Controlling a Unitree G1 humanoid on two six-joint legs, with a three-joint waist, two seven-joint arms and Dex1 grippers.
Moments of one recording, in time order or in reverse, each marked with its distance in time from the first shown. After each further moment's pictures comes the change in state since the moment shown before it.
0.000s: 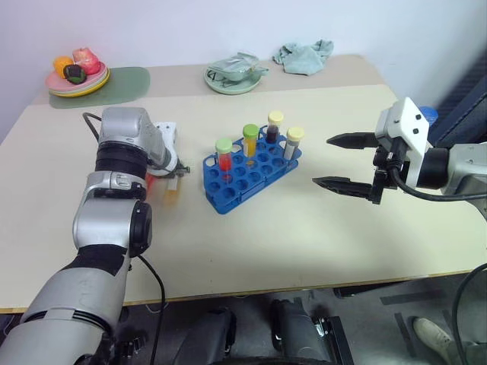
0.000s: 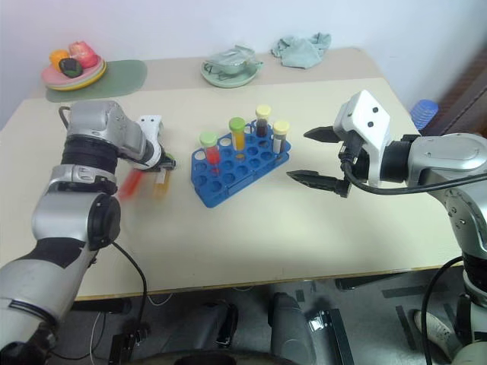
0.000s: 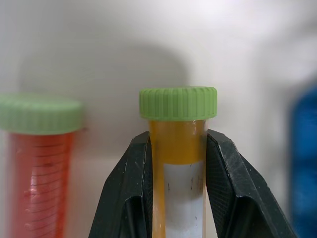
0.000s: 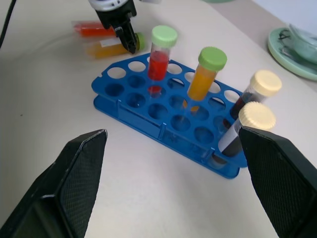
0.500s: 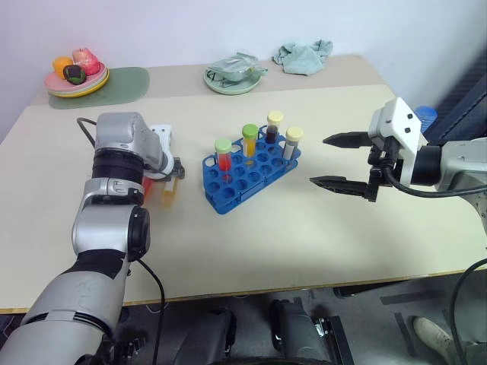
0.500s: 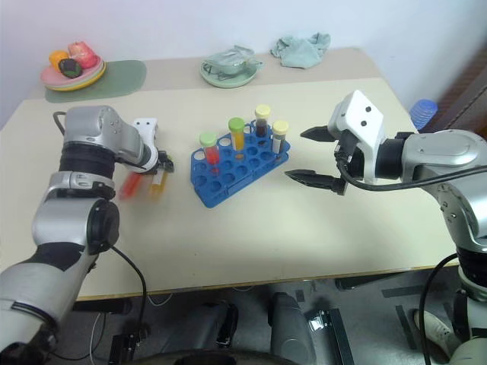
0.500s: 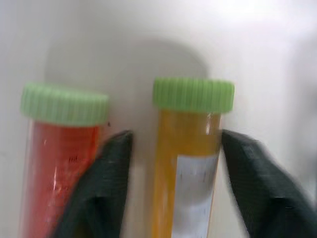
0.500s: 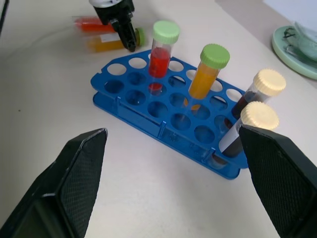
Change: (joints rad) left arm -0.044 -0.037 0.017 0.183 0.020 -0.098 0.156; right arm -0.030 0.005 0.038 0.031 -0.023 -0.030 0.021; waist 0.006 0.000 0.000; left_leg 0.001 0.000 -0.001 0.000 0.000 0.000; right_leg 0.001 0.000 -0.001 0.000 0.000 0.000
